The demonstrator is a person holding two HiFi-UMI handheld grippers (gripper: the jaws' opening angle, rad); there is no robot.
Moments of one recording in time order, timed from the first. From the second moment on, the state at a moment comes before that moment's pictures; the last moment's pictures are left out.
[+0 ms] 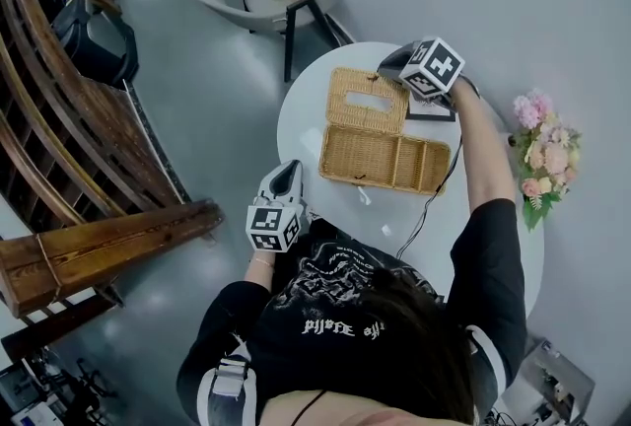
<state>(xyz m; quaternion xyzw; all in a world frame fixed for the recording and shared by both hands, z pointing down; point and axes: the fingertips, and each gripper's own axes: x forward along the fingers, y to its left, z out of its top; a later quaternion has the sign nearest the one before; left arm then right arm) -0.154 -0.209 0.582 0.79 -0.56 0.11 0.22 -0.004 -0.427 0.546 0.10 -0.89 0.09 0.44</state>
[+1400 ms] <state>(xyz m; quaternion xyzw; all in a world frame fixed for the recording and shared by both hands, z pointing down) -0.156 -0.235 0.602 0.78 -0.56 0.13 0.25 -0.002 -0.453 0.643 0.08 -0.86 0.22 0.46</state>
